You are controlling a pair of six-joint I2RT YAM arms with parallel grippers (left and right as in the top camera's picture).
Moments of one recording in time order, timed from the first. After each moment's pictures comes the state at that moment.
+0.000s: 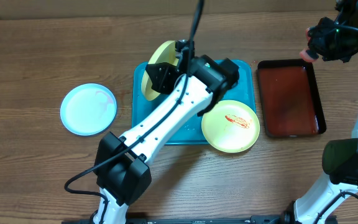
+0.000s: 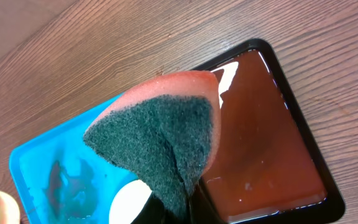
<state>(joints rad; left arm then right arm) -0.76 2.05 1.96 -1.67 -1.27 -0.79 -0.18 1.96 2.22 -1.42 -0.20 0.31</state>
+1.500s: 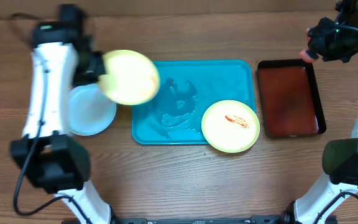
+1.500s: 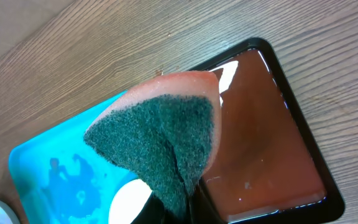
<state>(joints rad) 0.14 1.95 1.96 -1.42 0.04 -0.22 -0.18 1.96 2.22 -1.42 -0.20 0.31</state>
